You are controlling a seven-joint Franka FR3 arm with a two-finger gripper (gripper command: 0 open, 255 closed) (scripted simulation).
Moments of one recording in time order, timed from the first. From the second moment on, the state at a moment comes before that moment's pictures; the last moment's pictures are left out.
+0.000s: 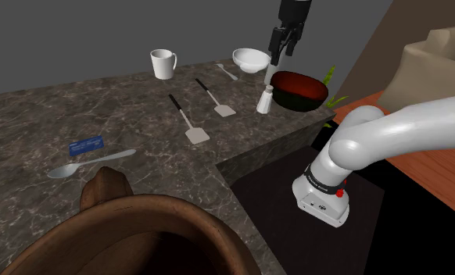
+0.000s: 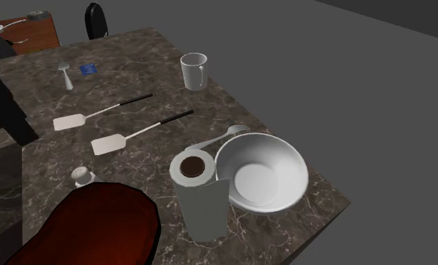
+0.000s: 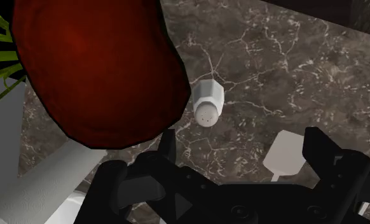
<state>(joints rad) 0.00 -0.75 0.00 -2.32 -0.06 1.52 -0.02</state>
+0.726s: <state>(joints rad) -0.04 -0.48 -0.08 -2.24 -0.12 1.74 -0.09</state>
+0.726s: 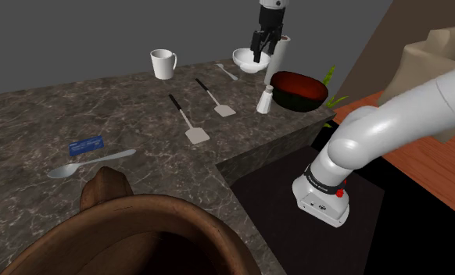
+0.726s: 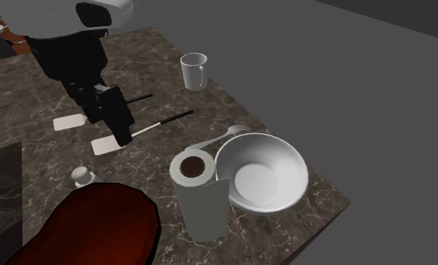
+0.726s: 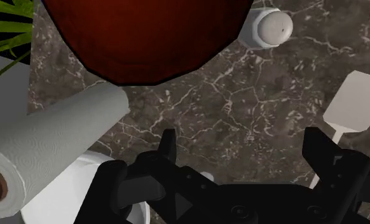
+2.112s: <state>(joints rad) -0.10 0.10 -0.19 -1.88 -0.10 2.00 -0.23</state>
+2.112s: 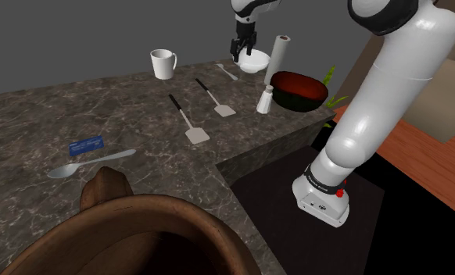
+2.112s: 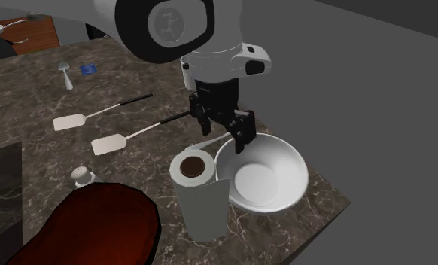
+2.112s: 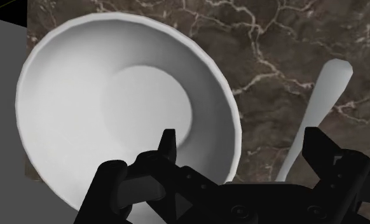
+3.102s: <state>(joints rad) -0.10 0.12 -0.19 -1.91 -0.10 2.04 -0.23</state>
